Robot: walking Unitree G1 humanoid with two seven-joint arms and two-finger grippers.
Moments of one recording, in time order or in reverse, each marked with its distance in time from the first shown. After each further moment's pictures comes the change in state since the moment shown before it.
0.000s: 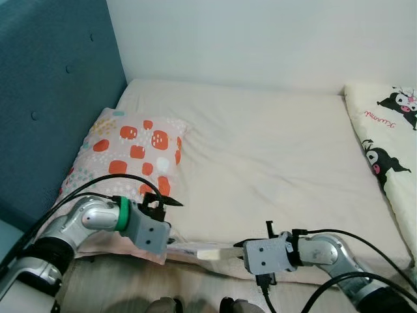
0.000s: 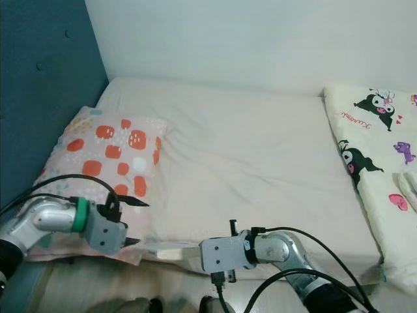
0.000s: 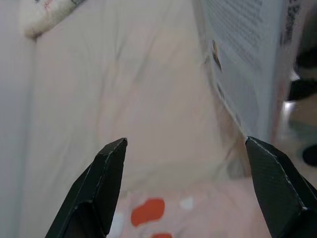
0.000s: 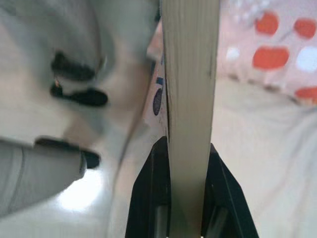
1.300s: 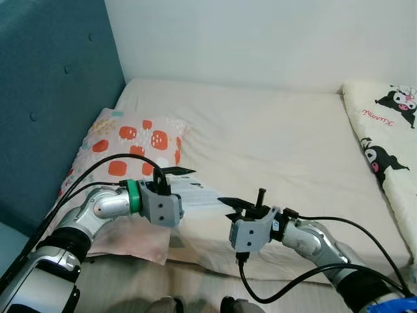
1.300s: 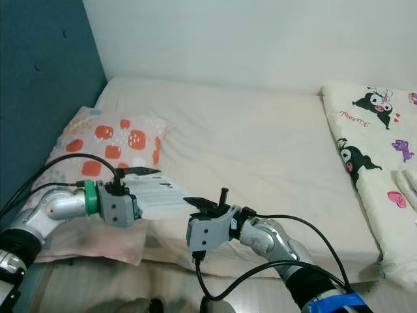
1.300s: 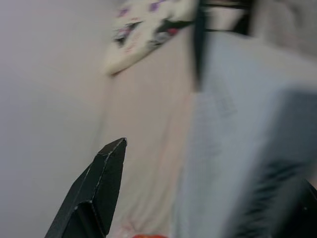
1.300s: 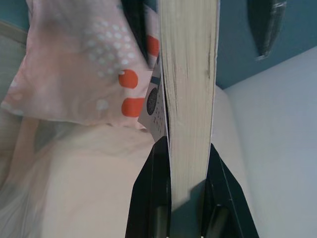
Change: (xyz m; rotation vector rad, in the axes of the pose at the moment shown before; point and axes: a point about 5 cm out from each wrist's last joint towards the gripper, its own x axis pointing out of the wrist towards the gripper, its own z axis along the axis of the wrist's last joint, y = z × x) left arm 0.020 0.029 0.026 0.068 -0.172 0.261; right arm 0.013 -0.039 0.028 -0.133 -0.223 -0.499
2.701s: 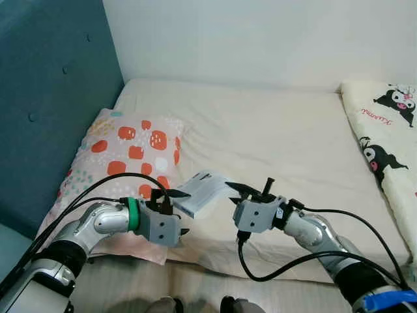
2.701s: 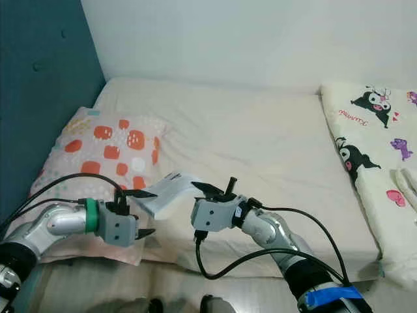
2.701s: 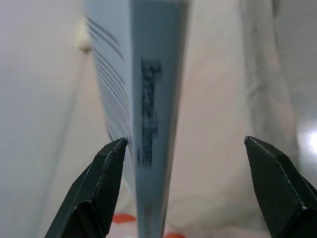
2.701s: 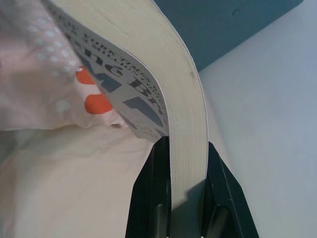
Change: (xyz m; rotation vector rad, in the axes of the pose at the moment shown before) left arm -0.002 -0.025 -0.009 -0.120 0.080 -0.056; right arm 0.001 -0.022 -0.008 0.069 0.031 -0.160
